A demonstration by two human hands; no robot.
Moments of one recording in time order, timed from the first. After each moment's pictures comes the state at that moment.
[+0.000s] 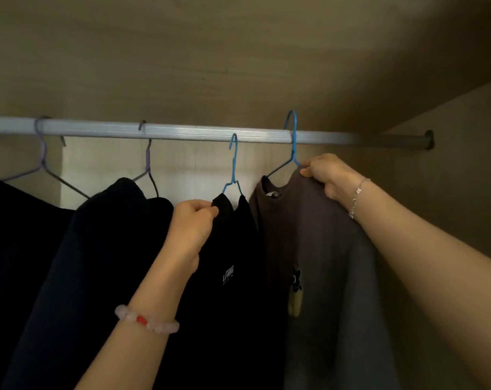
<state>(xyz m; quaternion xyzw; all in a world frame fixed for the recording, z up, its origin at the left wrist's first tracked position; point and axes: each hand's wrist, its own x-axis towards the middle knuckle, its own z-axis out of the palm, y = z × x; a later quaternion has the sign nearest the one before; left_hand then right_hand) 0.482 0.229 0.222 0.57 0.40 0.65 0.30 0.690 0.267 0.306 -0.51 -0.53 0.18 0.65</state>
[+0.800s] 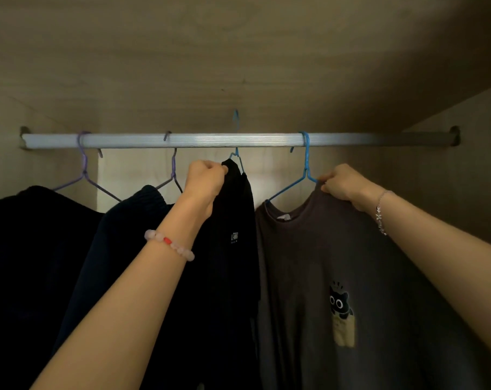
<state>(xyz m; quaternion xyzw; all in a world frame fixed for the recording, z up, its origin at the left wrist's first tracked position) 0.470 0.231 0.286 0.57 0.40 0.68 0.23 0.691 0.250 0.286 -0.60 -0.62 0.02 0.51</state>
